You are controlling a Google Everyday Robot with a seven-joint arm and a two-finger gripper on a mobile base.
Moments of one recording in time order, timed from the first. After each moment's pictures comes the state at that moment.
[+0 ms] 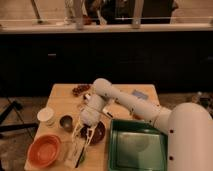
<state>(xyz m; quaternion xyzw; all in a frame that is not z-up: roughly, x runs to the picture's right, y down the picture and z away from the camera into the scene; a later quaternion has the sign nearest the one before) -0.118 0.230 0.648 -0.39 -0.67 -0.33 0.54</state>
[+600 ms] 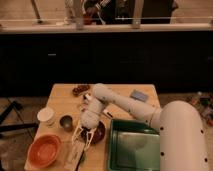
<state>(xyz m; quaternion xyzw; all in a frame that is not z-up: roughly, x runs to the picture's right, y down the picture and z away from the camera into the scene) -0.124 0.246 0.660 -0.42 -0.68 -0.31 0.52</state>
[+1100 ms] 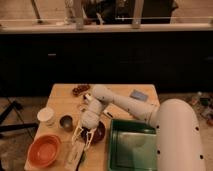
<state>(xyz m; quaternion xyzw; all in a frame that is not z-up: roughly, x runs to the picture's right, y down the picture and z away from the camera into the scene) -0.122 0.248 0.663 -0.44 -0.68 -0.29 0.51</state>
